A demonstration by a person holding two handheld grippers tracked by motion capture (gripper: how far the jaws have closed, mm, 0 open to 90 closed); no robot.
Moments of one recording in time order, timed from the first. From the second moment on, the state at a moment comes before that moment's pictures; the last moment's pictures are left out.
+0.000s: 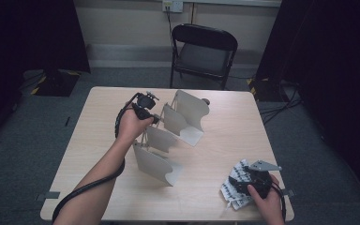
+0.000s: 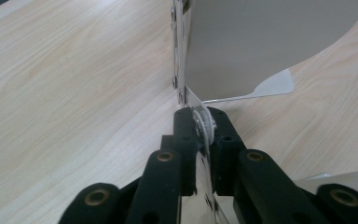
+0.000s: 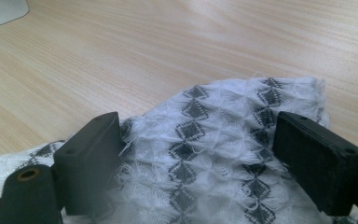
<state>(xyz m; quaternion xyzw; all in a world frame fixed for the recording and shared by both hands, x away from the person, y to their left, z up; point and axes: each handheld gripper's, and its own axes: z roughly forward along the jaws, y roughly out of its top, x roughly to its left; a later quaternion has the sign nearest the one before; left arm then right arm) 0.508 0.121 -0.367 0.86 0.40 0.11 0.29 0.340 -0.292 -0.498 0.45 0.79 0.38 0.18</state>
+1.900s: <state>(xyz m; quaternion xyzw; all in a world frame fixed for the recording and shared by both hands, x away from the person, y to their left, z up) 0.508 0.115 -0.375 0.86 0.41 0.09 0.29 0.340 -0.292 -0.498 0.45 0.79 0.38 0.18</state>
